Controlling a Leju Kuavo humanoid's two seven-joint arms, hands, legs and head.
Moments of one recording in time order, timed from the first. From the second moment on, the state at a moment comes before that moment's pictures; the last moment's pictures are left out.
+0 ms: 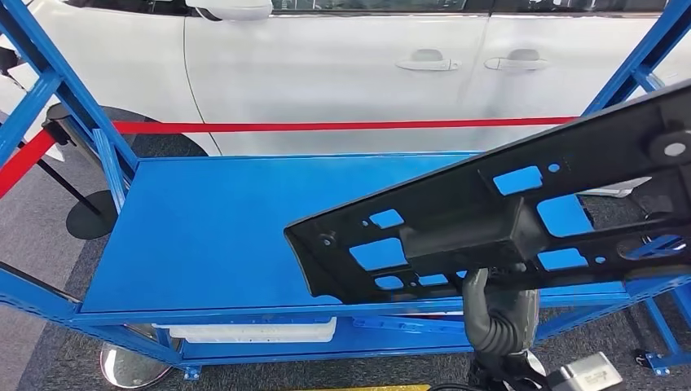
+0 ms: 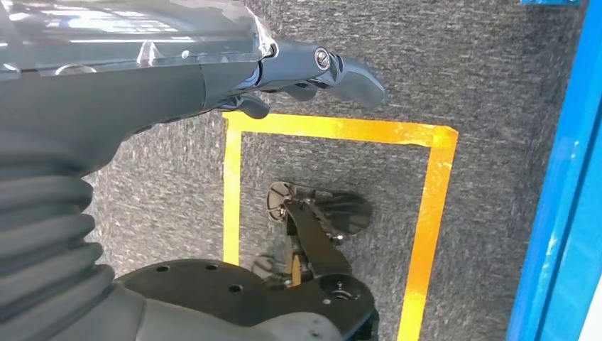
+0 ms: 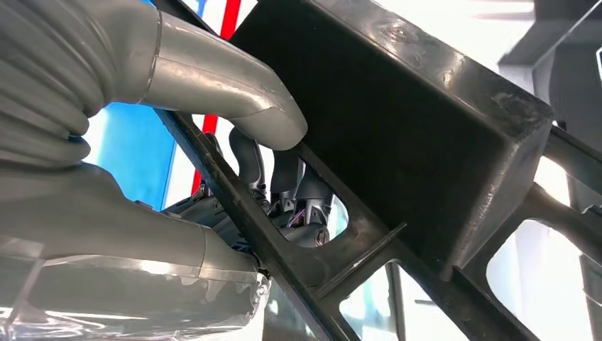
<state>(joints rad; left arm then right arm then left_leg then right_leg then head) -0.04 -0.13 1.08 -0.23 -0.96 -0.04 -0.51 0.21 -0.01 0.31 -2.11 0.04 -0.19 -0.45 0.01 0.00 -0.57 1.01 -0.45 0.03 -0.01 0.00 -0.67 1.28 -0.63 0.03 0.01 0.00</state>
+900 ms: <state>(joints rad) -0.04 -0.15 1.13 -0.23 -0.95 -0.04 -0.50 0.35 0.04 0.38 -2.15 0.07 -0.19 -0.54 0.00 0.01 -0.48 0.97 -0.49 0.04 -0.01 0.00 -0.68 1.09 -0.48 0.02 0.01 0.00</state>
